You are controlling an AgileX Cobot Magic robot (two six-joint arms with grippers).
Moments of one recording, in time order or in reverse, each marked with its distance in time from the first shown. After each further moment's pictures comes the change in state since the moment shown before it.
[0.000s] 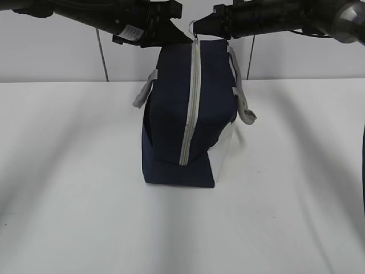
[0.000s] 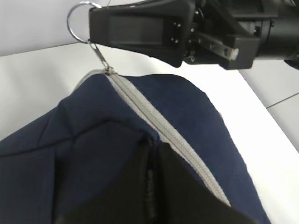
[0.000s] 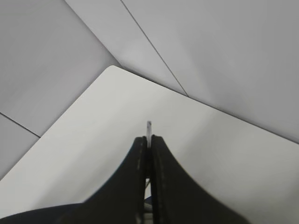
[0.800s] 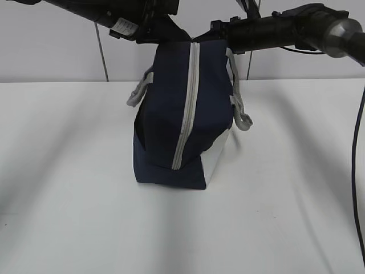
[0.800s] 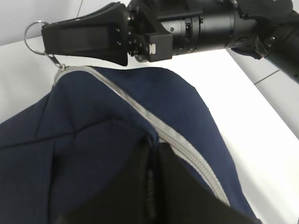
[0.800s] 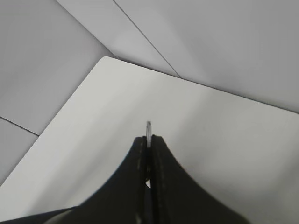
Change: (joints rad) left arm 0.000 -0.046 0.002 0.052 0.099 -0.001; right arm 0.002 0.061 0.000 0.000 0.012 0.048
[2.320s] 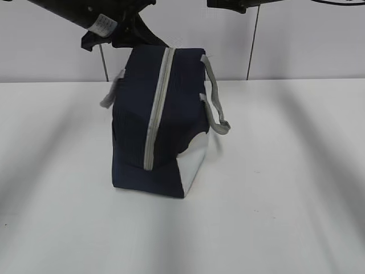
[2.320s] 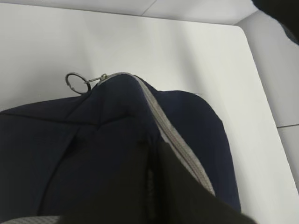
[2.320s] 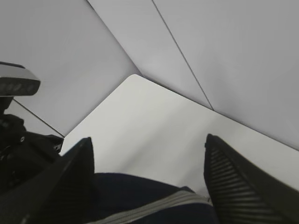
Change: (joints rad) left arm 0.073 -0.007 0.000 0.157 -0.013 -0.412; right arm 0.002 -0.305 0.195 0.000 -0.041 -0.060
